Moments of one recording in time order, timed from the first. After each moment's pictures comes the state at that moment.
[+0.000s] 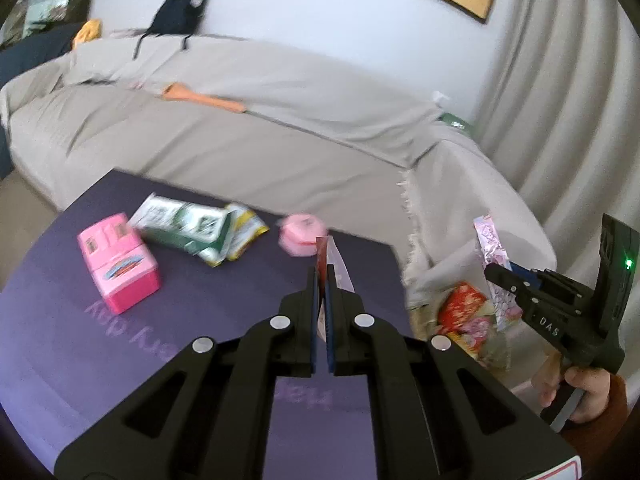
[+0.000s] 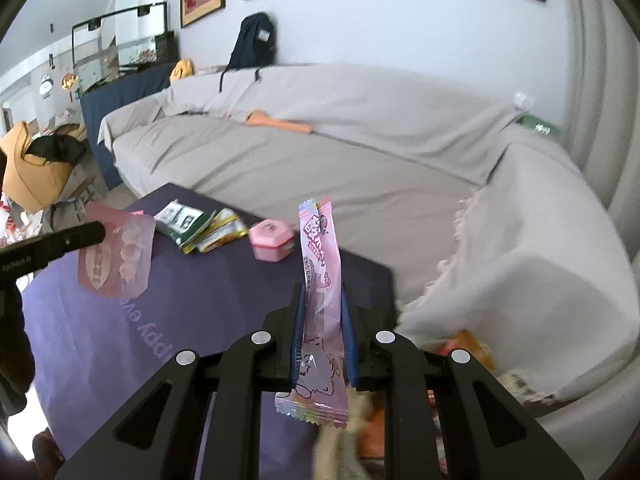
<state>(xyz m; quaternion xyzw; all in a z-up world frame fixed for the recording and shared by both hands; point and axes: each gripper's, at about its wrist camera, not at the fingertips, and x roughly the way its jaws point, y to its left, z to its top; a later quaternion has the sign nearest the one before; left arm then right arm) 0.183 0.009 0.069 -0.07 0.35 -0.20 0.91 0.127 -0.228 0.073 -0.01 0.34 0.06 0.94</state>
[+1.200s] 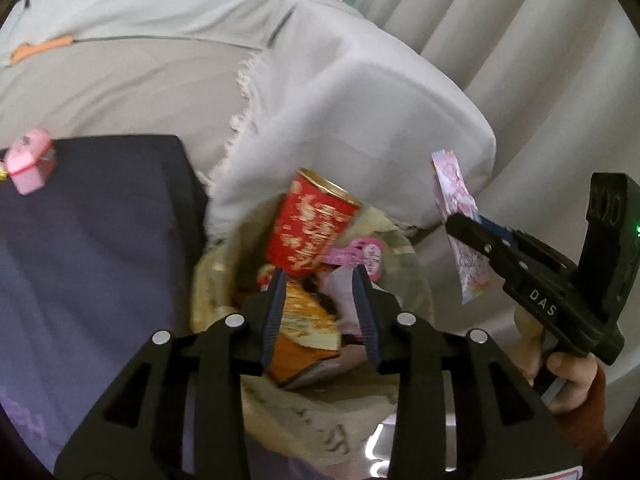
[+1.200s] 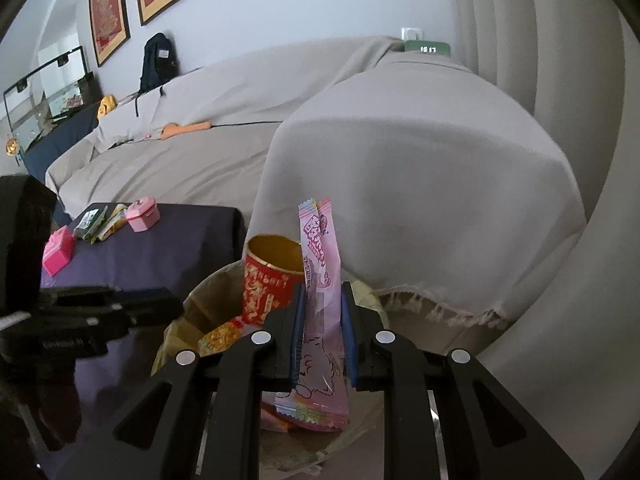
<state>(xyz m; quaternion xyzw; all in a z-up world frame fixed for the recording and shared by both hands) 0.188 -0.236 -0.043 -0.02 0.46 -0.38 0.81 0.071 -0.407 -0.012 0.09 0.36 -0.04 0.93</state>
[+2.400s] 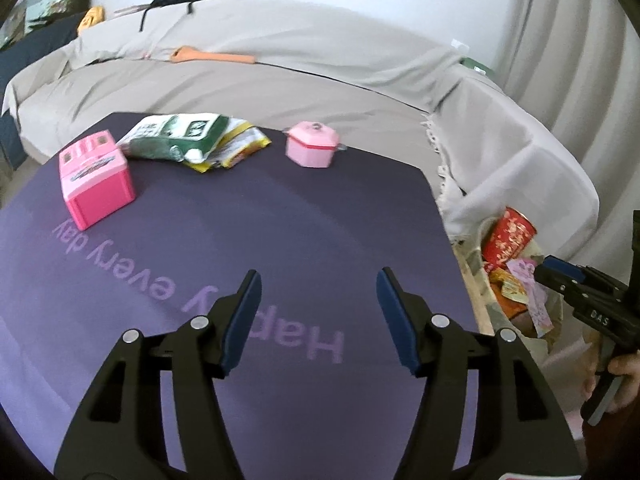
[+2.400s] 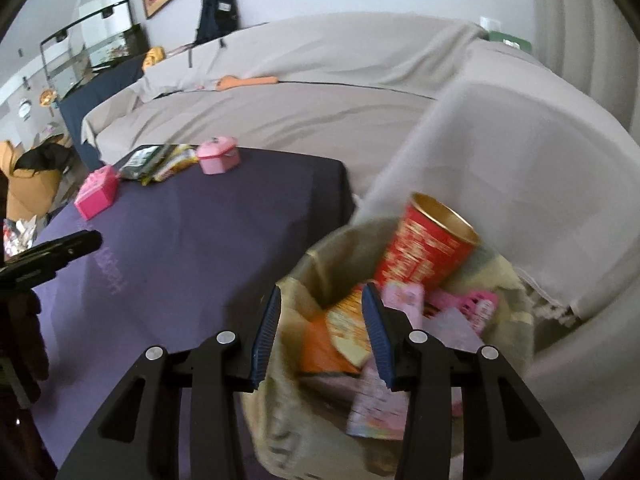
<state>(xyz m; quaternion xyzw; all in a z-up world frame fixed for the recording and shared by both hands) 0.164 -0.016 -0.043 -0.04 0.40 -0.15 0.90 0.090 -0.290 -0.031 0.05 0.41 0.05 0.91</state>
